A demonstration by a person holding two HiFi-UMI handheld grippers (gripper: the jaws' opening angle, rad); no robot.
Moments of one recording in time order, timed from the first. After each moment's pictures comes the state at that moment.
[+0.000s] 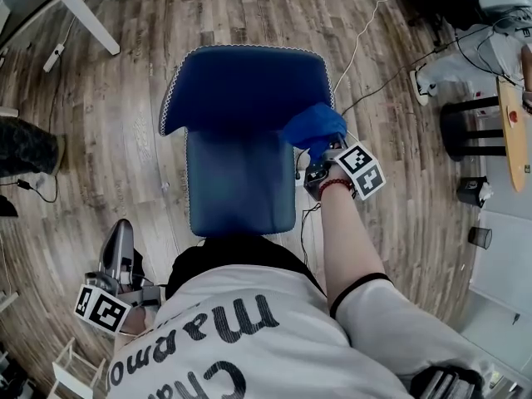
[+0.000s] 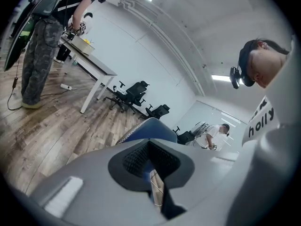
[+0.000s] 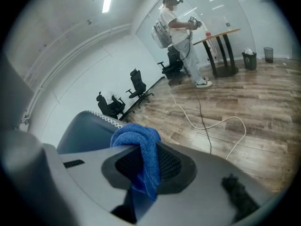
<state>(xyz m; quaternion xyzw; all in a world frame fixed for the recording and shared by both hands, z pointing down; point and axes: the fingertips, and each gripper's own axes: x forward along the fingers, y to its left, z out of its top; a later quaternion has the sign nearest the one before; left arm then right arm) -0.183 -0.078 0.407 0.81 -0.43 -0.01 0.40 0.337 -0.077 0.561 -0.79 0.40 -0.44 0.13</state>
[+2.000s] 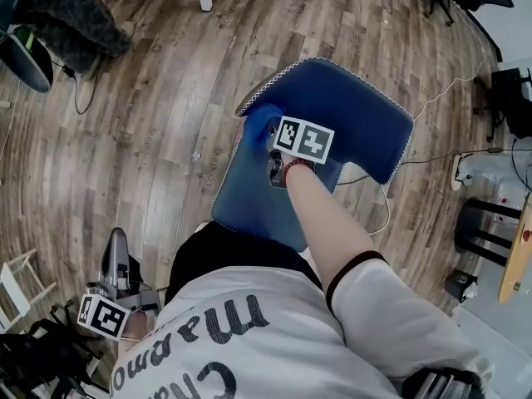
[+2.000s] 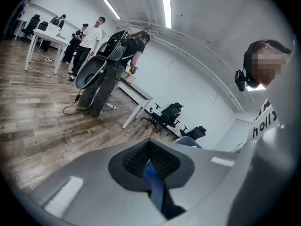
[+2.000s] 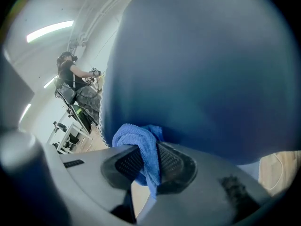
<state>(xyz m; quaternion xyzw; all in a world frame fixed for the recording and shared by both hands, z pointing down) -0.302 0.018 0.405 0.66 -0.65 -0.06 0.38 0.005 -0.238 0.609 -0.50 0.71 -0.45 -0.19</state>
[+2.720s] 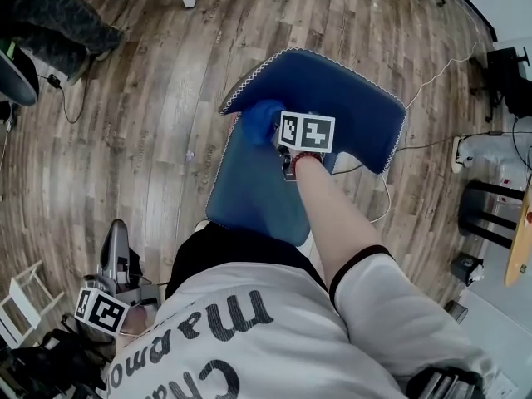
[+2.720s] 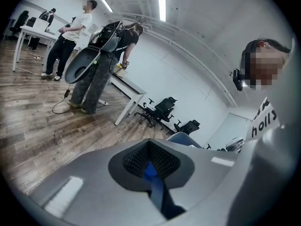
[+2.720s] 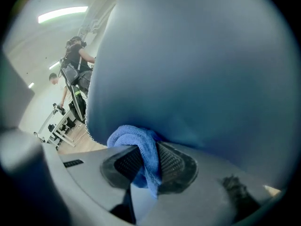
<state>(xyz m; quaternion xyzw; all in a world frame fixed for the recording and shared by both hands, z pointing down) -0.272 -0.027 0.405 0.69 -0.61 -0.04 0.38 0.046 -0.253 0.614 -0.48 0.74 -0.40 -0.25</state>
